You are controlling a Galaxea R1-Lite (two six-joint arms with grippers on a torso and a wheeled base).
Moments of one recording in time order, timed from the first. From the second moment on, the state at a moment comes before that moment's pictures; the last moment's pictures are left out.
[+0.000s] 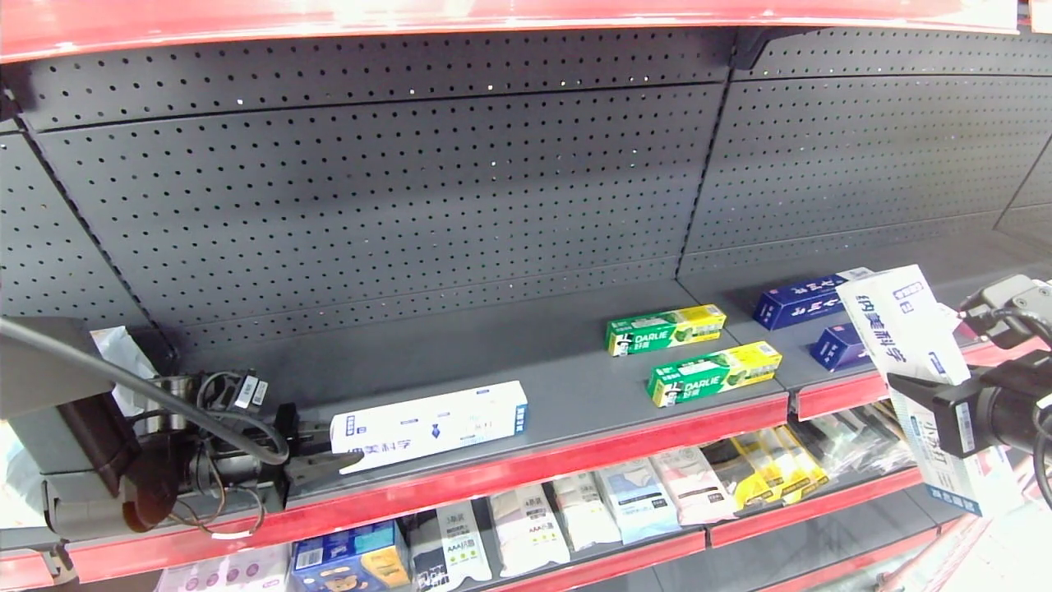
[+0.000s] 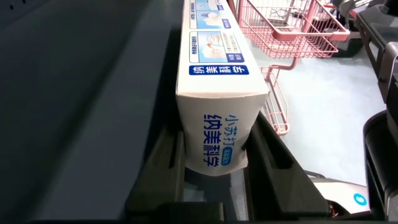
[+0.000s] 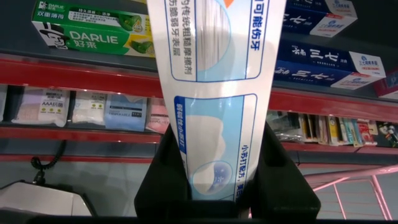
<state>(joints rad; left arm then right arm) 0.17 2.26 -0.54 -1.06 -1.43 0.68 -0.08 1.33 -0.48 -0.41 0.10 -0.40</state>
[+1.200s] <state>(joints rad) 0.19 2.21 -0.52 -1.06 -1.43 0.60 -0.08 1.34 -0.49 -0.41 0.10 -0.40</state>
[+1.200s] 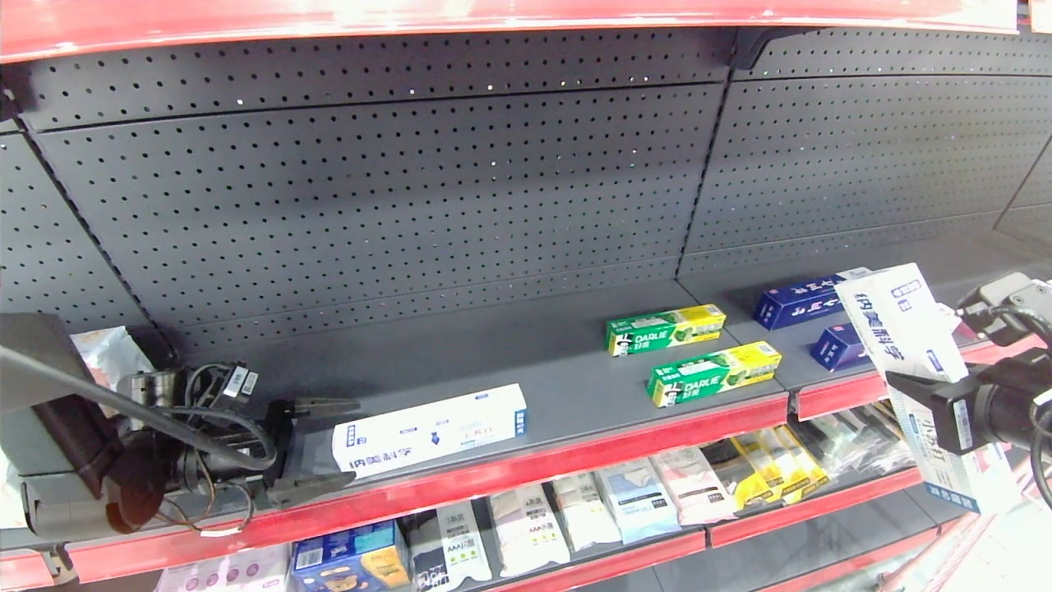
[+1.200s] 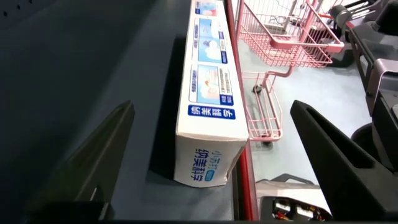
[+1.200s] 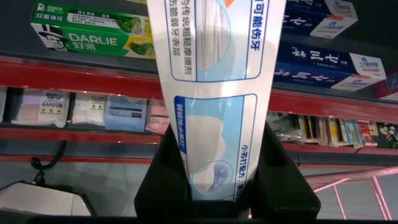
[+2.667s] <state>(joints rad) 0.18 1.90 -0.43 -1.06 -1.43 0.63 -0.05 1.33 -0.48 -0.41 0.10 -0.40</state>
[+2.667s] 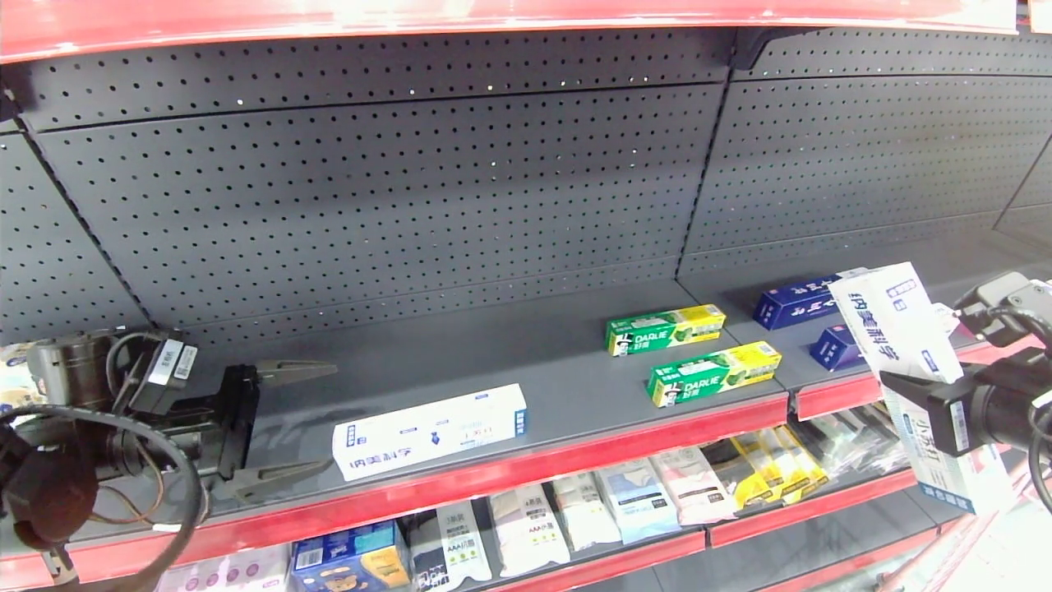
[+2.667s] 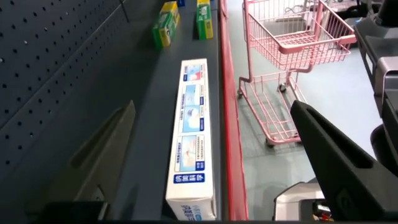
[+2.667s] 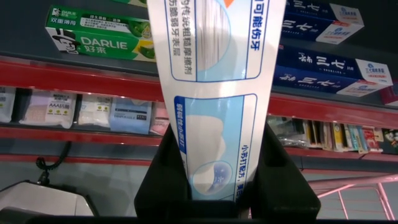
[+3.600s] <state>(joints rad) 0.27 1.51 -0.26 -1.05 -1.40 0.15 -0.01 1.24 -0.46 -0.41 0.10 -0.40</state>
